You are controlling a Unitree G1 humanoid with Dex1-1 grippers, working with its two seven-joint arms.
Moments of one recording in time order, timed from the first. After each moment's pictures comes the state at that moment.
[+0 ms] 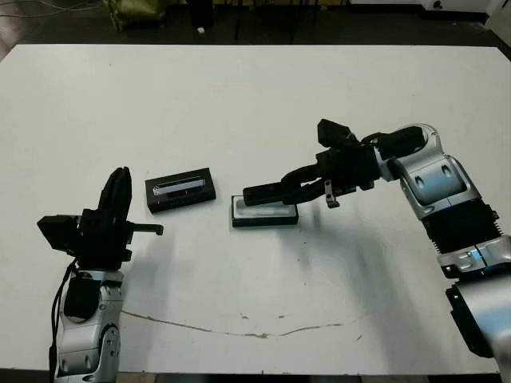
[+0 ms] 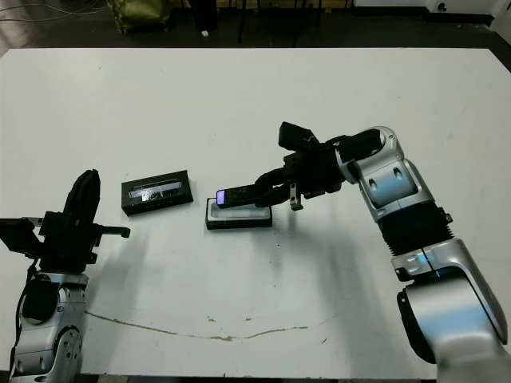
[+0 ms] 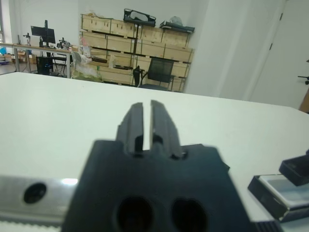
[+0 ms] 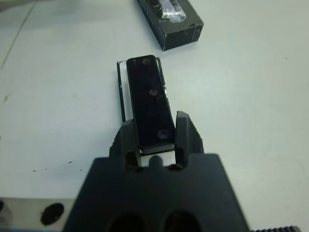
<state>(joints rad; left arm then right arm) 0.06 0.13 0.15 -0.10 -0.29 -0.24 -0.23 -0.84 -0.51 0.37 0.38 -0.01 0.35 1.35</state>
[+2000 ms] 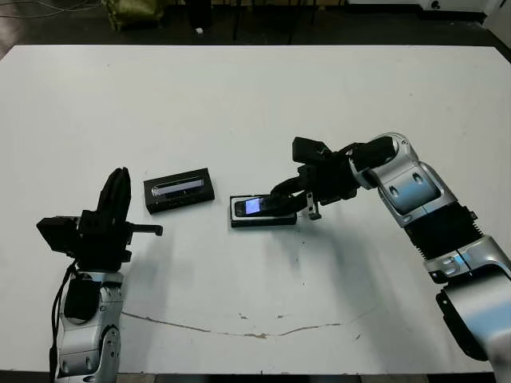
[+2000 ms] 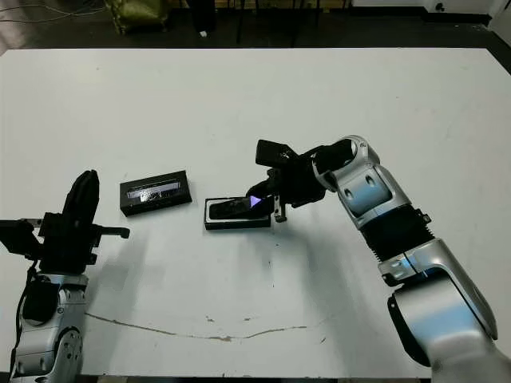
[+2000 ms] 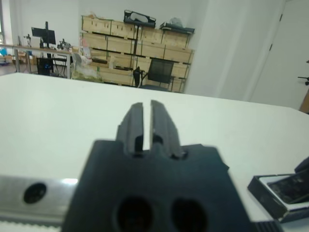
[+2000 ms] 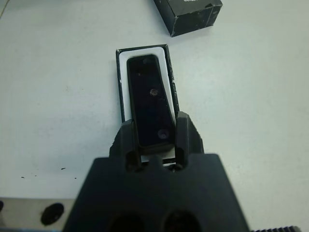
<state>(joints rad) 0.07 0.13 0.15 -0.10 -0.29 -0.25 -0.23 -0.85 -0.46 0.46 0.40 -0.05 0.35 1.31</state>
